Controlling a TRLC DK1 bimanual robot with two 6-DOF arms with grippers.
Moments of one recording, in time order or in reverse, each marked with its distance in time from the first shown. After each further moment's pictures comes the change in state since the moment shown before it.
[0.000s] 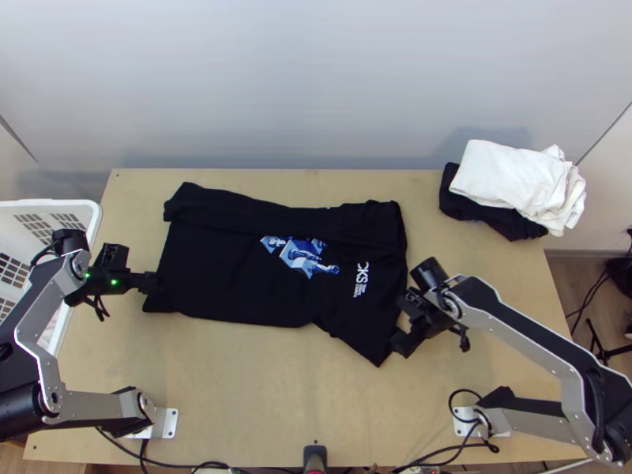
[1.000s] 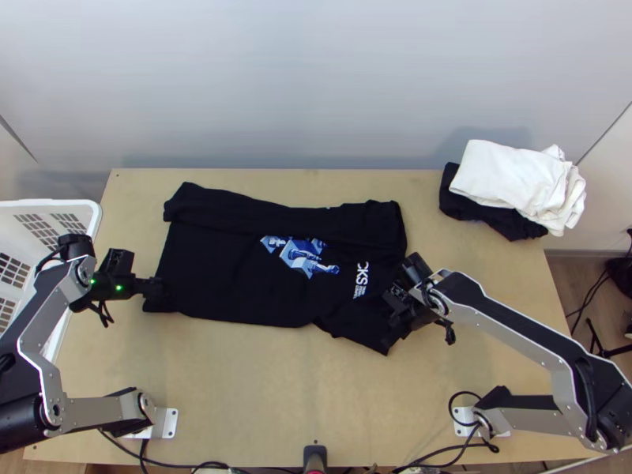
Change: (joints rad) left arm -0.027 -0.052 -0.058 0.005 -0.002 -0.002; right arm 0.085 0.058 0.076 0.065 0.058 0.036
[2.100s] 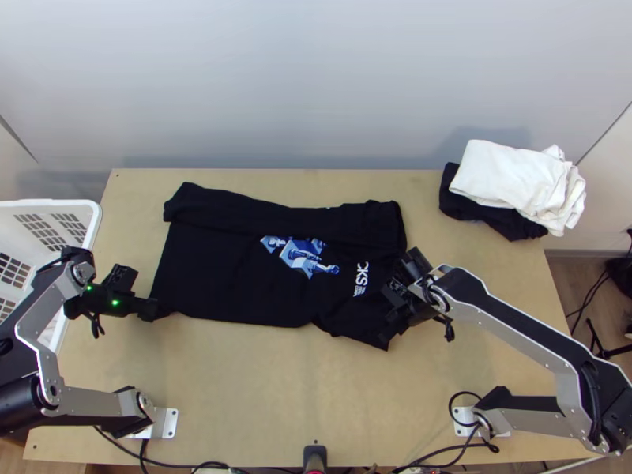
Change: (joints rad) left arm 0.064 0.087 -0.001 -0.213 -0.005 0.215; right arm 0.006 -0.011 0.056 -0.034 -0.001 0.043
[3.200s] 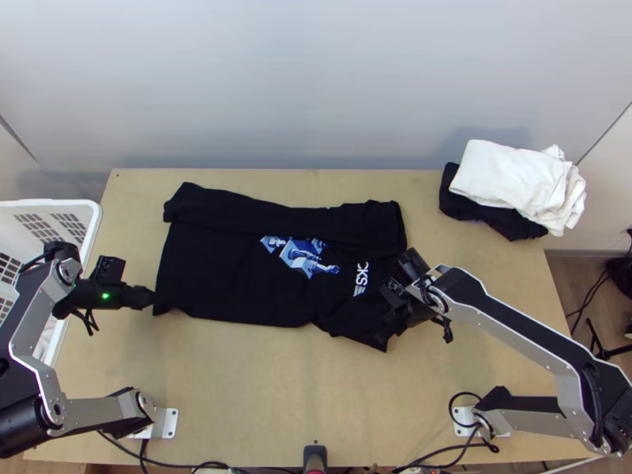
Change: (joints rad) left arm 0.034 -0.100 0.051 -0.050 0.122 -0.059; right arm 0.031 -0.004 0.018 -0.025 0.000 0.063
